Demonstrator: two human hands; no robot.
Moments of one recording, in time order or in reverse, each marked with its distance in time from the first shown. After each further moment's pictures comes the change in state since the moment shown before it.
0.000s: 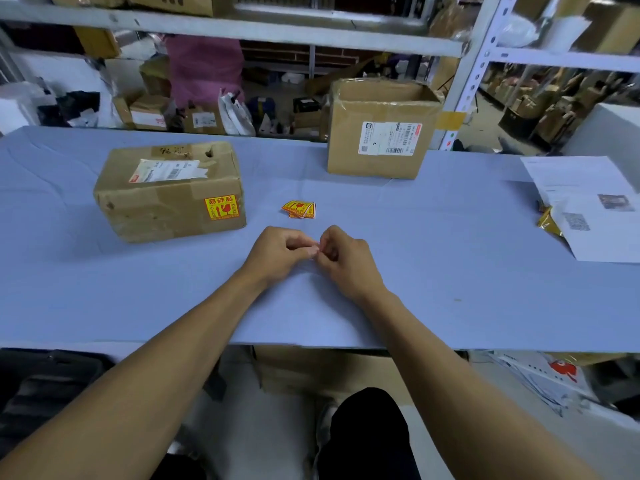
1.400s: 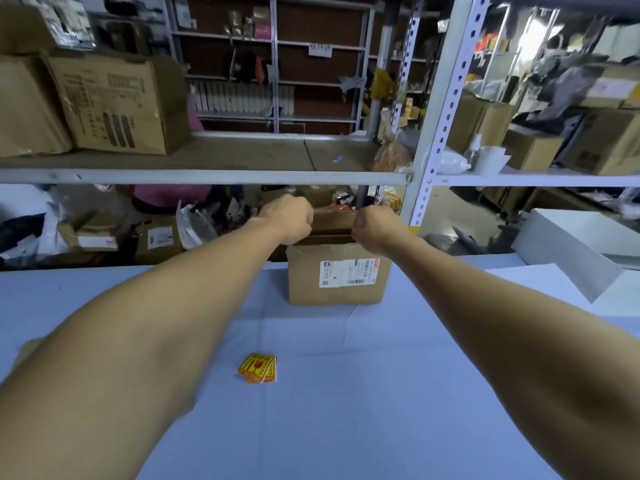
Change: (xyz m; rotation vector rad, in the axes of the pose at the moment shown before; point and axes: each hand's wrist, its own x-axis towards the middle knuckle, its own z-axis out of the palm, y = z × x) left_hand 0.298 0.195 -0.041 0.962 -0.067 0.147; right_hand 0.275 -0.018 -0.213 -0.613 0.008 0.251
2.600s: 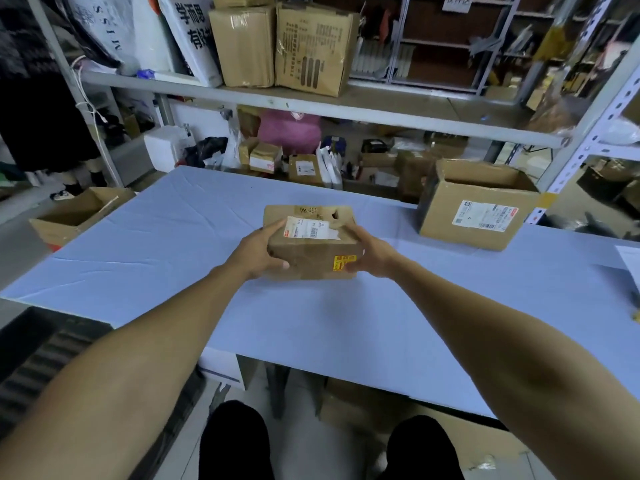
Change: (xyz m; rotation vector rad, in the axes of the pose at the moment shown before) left_hand -0.373 -0.249 0.051 -0.641 0.054 -0.440; right_hand -0.199 -0.222 0.146 0.288 -0.501 -0.263
